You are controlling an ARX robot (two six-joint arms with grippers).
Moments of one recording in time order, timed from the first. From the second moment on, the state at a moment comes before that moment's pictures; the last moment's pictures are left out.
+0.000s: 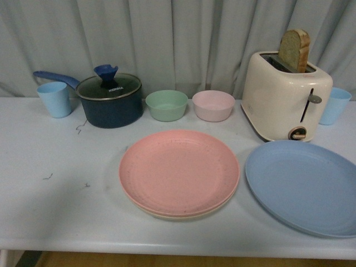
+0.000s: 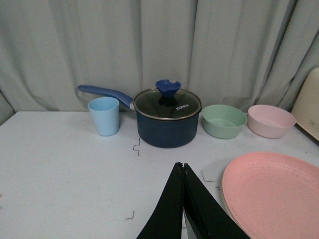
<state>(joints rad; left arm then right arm) -0.08 1.22 0.14 1.06 -0.07 -0.01 0.00 0.00 0.01 0.00 0.00 0.00</state>
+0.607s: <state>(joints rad) 0.00 0.68 0.01 0.65 0.00 -0.01 0.00 0.00 0.01 0.00 0.00 0.00</state>
